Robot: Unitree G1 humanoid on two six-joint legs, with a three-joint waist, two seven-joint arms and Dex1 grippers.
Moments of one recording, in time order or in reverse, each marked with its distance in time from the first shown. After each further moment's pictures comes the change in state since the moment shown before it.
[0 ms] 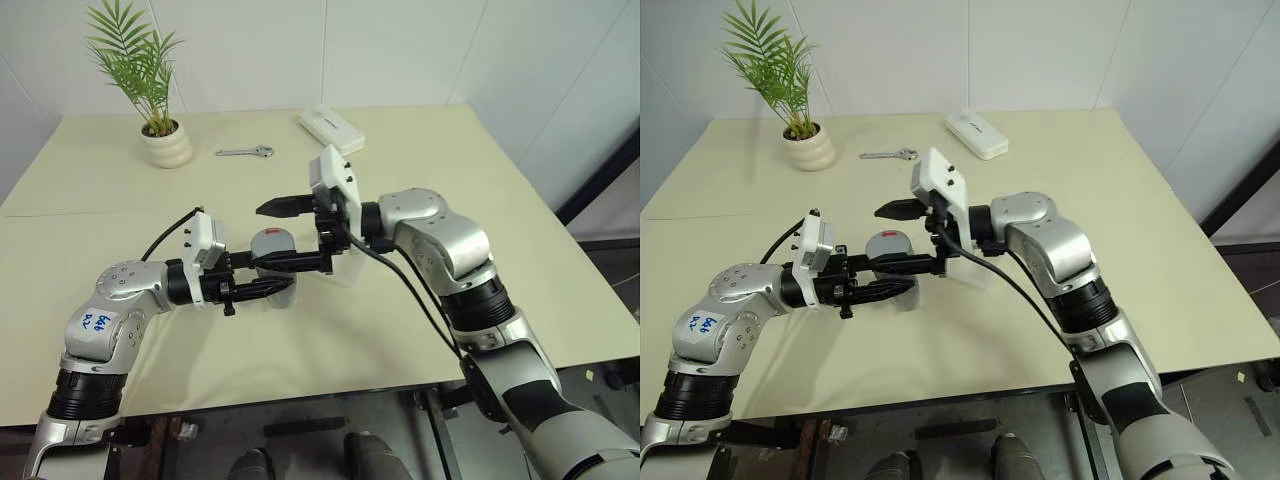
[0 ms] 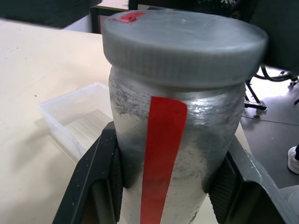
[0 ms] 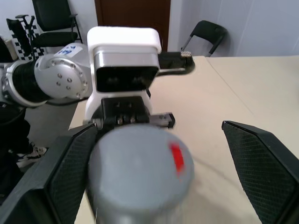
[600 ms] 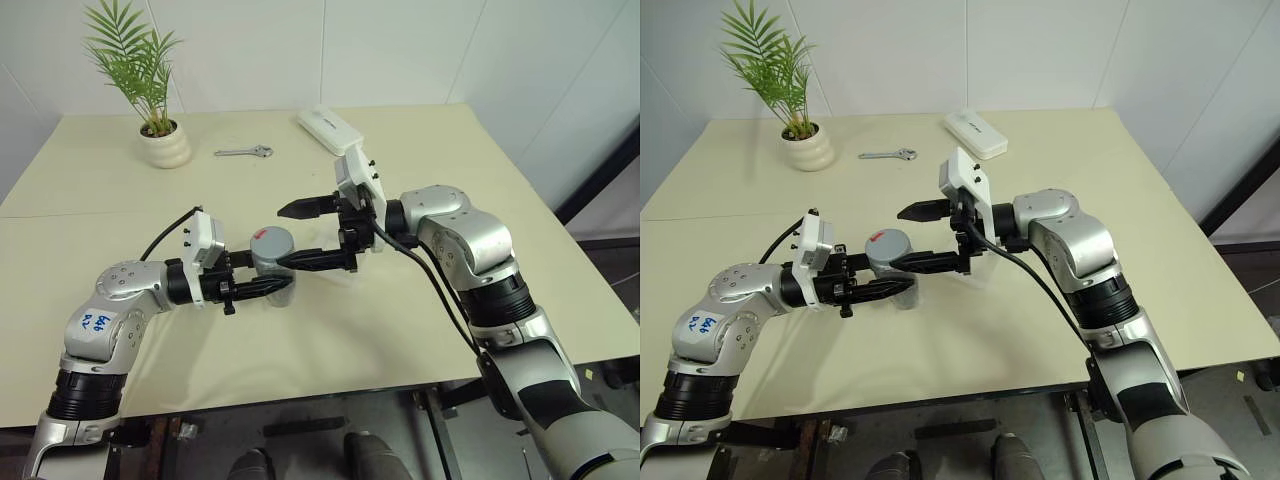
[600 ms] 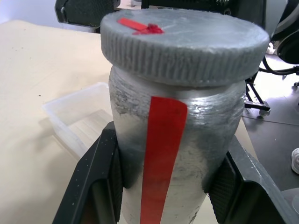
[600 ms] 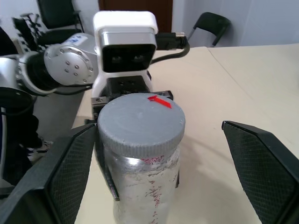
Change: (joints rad) left arm 0.001 0.000 0.001 0.000 0.001 -0.003 -0.002; right arm 0.013 -0.064 -0.036 0.013 0.074 0.047 0.091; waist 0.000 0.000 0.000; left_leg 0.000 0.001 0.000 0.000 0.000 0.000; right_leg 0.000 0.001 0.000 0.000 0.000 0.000
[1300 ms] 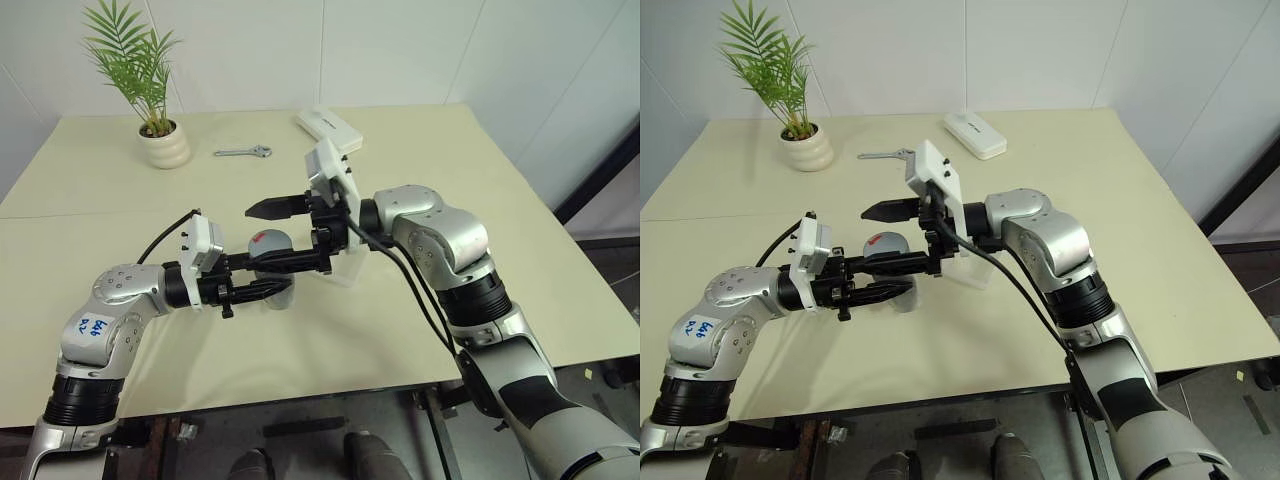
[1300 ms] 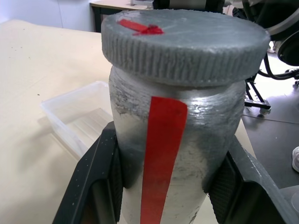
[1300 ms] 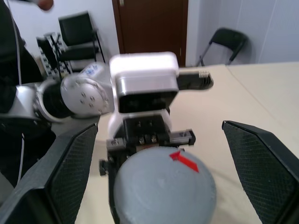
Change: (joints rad) left arm 0.024 0.004 0.010 -0.024 0.000 0.000 0.008; right arm -0.044 0.123 0.064 -0.006 -0.034 0.014 -0.090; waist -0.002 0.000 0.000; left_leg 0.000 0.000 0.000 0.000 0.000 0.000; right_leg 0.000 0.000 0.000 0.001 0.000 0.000
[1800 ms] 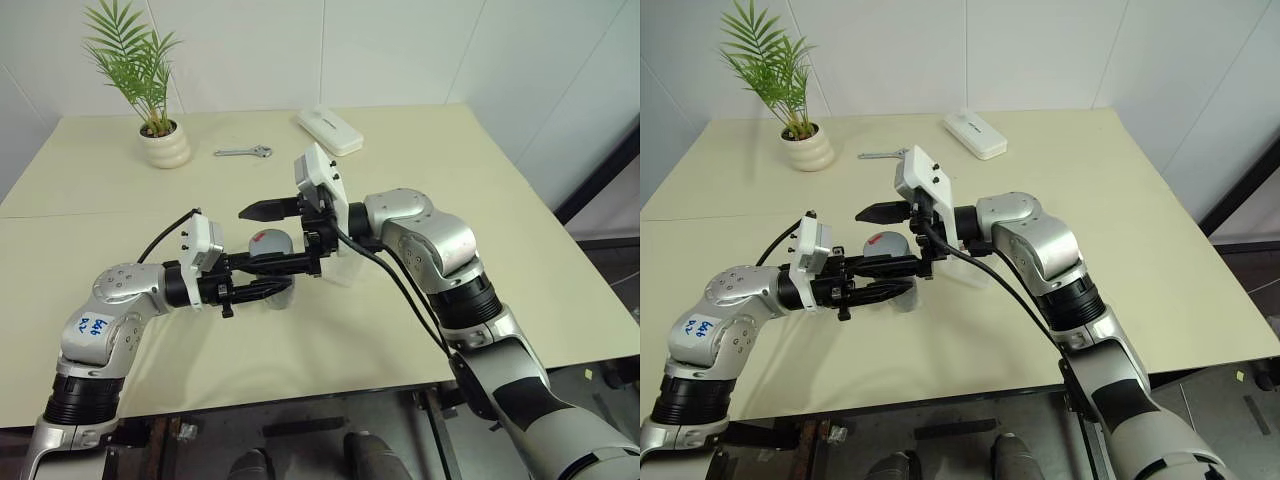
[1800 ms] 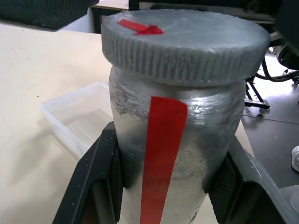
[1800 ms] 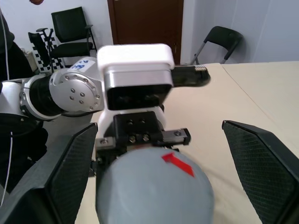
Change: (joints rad) left arm -0.006 0.000 0.000 0.000 0.000 0.000 -0.007; right arm 0.003 0.008 -0.011 0.025 -0.014 -0.041 -0.011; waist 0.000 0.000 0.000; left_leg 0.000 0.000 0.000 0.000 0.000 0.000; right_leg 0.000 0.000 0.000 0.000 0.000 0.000
